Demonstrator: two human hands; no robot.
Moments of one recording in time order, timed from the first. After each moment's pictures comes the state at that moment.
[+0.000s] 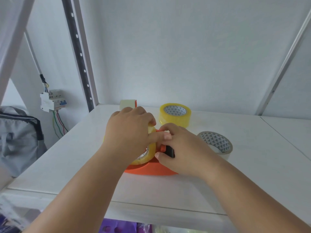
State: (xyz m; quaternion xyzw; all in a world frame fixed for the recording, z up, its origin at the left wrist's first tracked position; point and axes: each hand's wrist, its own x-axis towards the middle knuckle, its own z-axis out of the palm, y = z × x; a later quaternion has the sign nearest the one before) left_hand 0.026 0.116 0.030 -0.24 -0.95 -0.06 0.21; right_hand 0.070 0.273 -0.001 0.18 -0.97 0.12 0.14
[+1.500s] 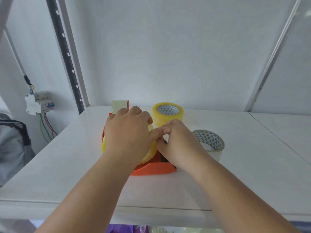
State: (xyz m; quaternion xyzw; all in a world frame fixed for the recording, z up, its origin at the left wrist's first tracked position) left_hand 0.034 0.133 0.030 -0.19 -0.95 -0.09 0.22; right_hand 0.070 0.257 0.009 0.01 -0.95 0.25 0.17
